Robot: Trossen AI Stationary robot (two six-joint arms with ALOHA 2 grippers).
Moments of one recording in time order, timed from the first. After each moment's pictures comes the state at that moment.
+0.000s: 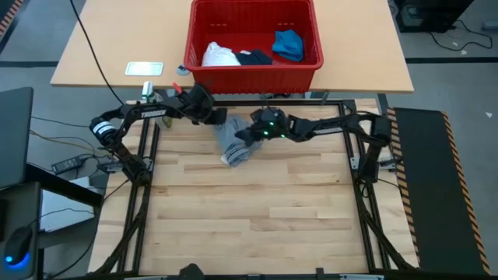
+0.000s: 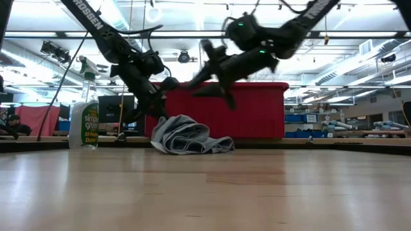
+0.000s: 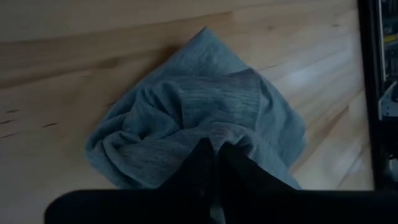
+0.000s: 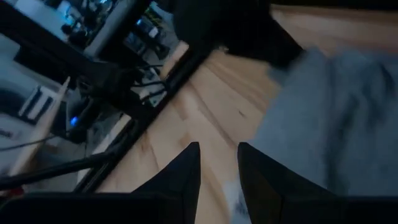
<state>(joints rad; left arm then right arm) 0.77 1.62 0.95 -0.23 0.36 -0.68 -0.32 1.84 1.10 0.35 -0.19 0.73</state>
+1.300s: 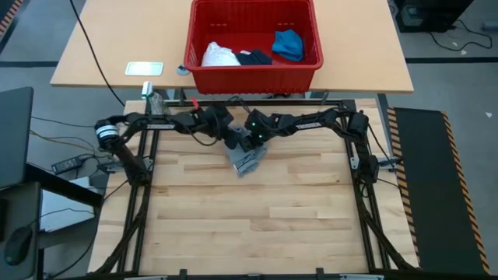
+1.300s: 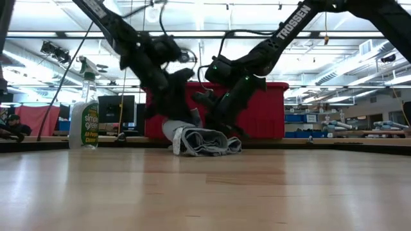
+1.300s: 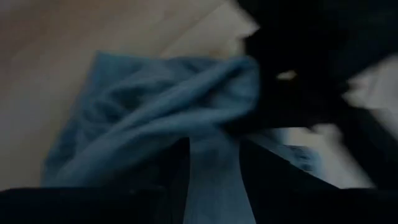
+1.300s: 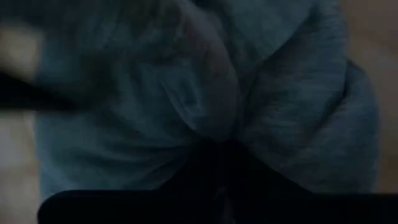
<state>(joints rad) 0.48 1.64 0.95 -0.15 0.19 -0.44 -0.36 2.09 1.31 -0.19 -0.25 0.65</state>
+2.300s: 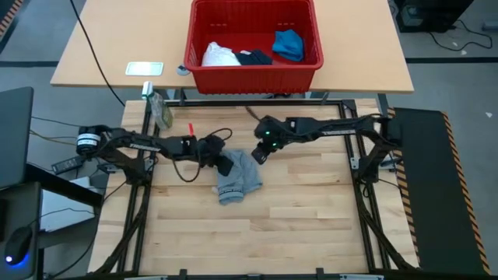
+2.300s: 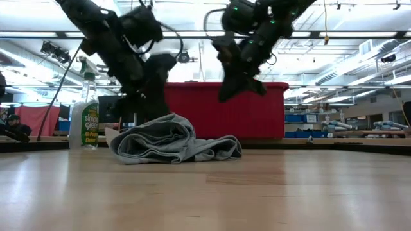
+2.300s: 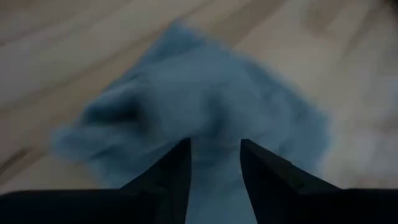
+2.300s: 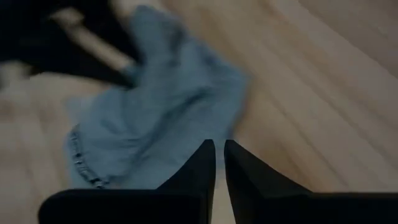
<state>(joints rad) 0.14 1.43 0.72 -0.13 -0.03 -0.79 -0.22 1.72 1.24 -0.45 -0.08 0.54</state>
